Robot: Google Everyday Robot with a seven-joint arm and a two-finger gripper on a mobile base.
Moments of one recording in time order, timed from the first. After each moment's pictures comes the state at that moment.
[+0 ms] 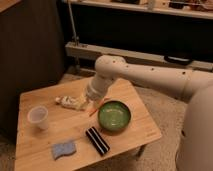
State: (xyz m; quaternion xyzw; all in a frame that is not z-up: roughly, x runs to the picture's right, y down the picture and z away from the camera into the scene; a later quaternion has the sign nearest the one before) arm -0.100 0.097 0.715 -0.44 0.06 0.52 0.73
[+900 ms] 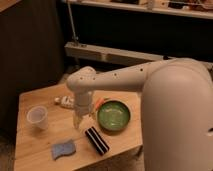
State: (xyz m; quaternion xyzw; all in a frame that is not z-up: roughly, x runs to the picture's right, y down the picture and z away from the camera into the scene) arm -0.114 0.172 0.728 -0.39 0.18 0.43 0.80
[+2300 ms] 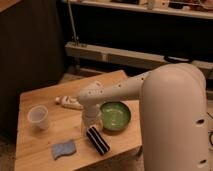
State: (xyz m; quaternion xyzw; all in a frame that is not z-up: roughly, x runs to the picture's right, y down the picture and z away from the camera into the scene) arm -0.081 0.218 0.779 -0.38 0.20 0.50 0.75
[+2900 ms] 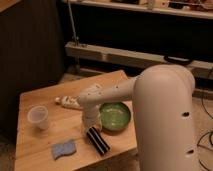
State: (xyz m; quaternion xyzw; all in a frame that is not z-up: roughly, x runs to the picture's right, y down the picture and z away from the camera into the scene) arm -0.086 0.229 0.801 -0.38 0.21 0.49 0.76
